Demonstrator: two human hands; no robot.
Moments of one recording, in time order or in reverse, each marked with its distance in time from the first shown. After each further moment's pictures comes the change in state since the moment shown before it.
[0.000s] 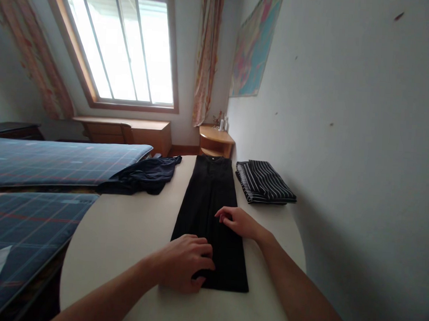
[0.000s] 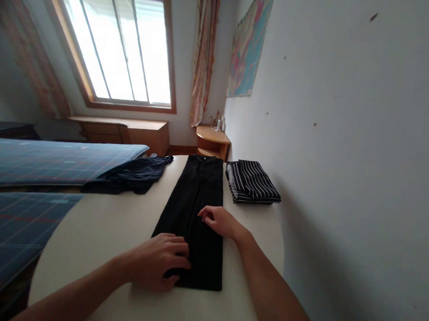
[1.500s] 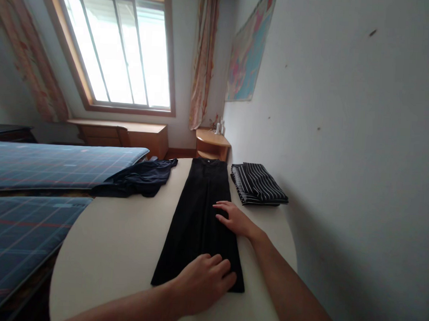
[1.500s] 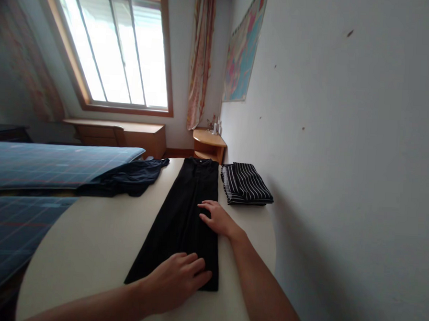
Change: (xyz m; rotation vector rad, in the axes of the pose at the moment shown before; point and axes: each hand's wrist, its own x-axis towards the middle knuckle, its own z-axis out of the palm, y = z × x) left_hand 0.043 0.053 0.033 0.264 0.073 0.009; right_hand 0.004 0.017 -0.004 -0.205 0.159 -0.067
